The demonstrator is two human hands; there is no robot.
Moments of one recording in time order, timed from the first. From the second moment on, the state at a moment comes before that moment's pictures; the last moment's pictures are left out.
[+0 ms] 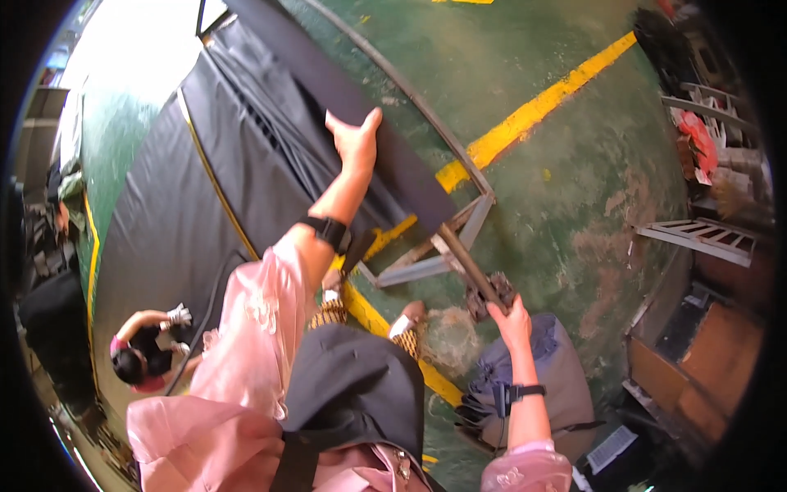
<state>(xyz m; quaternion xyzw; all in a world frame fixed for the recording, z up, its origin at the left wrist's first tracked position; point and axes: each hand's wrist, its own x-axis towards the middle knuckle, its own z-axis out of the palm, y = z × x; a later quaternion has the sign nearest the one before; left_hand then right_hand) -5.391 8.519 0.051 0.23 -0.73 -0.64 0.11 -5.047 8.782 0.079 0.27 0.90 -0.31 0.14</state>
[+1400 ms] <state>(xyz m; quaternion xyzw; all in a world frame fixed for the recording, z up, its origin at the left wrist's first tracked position) -5.277 8.587 0.122 0.35 -0.89 -0.28 0.10 -5.044 8.786 0.075 0.08 0.76 -0.59 0.27</state>
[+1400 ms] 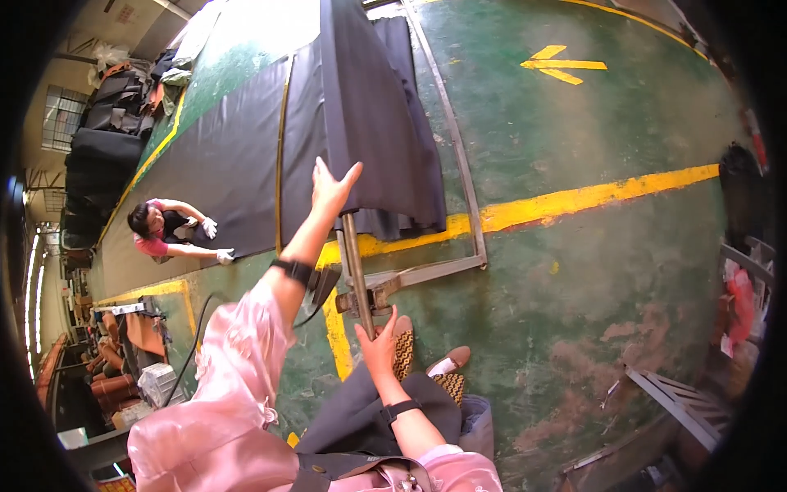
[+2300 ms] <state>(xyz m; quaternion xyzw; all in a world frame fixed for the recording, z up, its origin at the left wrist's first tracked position) -5.331 8.614 0.074 0.61 -0.77 -0.20 -0.03 -5.359 9.148 0.002 0.07 0.78 -0.40 0.48</state>
